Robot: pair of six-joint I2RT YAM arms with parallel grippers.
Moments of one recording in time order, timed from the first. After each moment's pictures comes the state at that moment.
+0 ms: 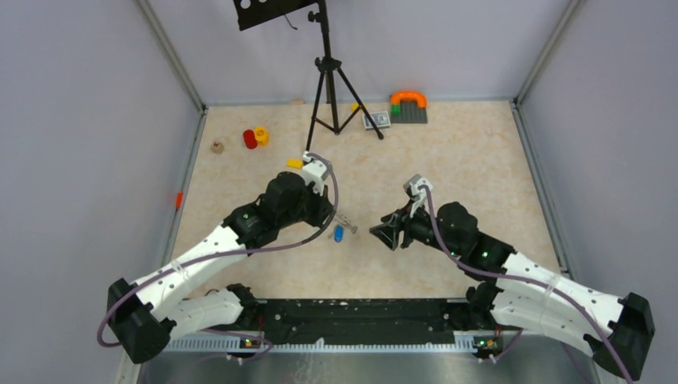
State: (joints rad) left arm -0.76 1.04 0.84 -0.35 0.03 -0.29; right arm 0.91 0.78 0.54 0.01 -0.08 0.37
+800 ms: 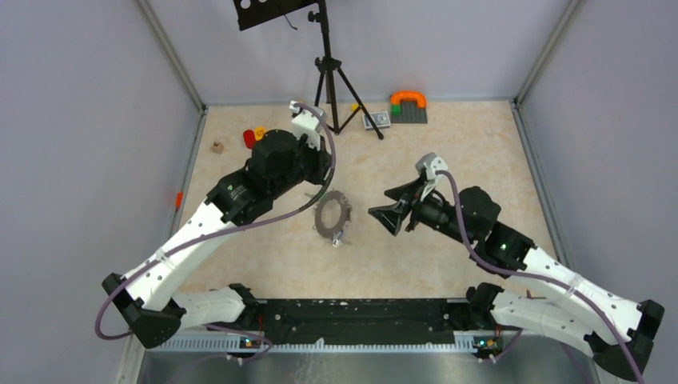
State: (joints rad) left arm -0.76 1.14 1.29 -0.48 -0.11 -0.22; right arm 0.91 0.75 0.73 -0.06 -0.07 0.25
